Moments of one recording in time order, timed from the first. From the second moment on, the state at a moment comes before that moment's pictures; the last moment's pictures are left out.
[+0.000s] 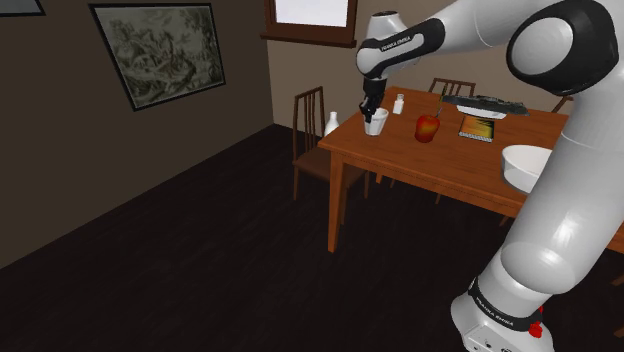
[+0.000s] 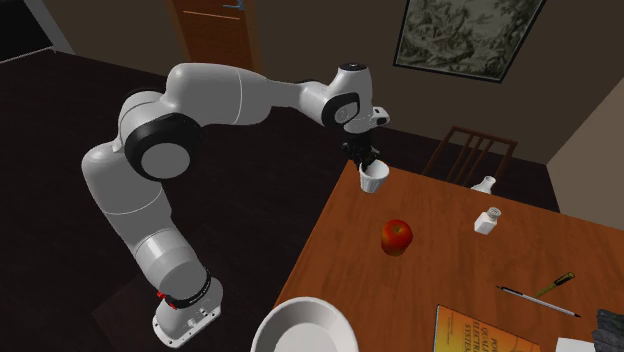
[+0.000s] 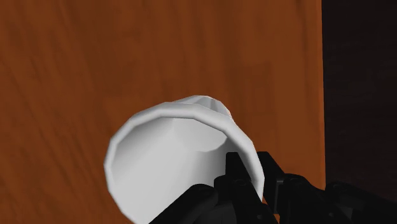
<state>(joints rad) -0.12 0.11 -0.26 -1.85 -0.11 2.11 -0.37</state>
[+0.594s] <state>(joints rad) -0.12 0.10 -0.26 -1.75 -0.11 1.99 -0.38</state>
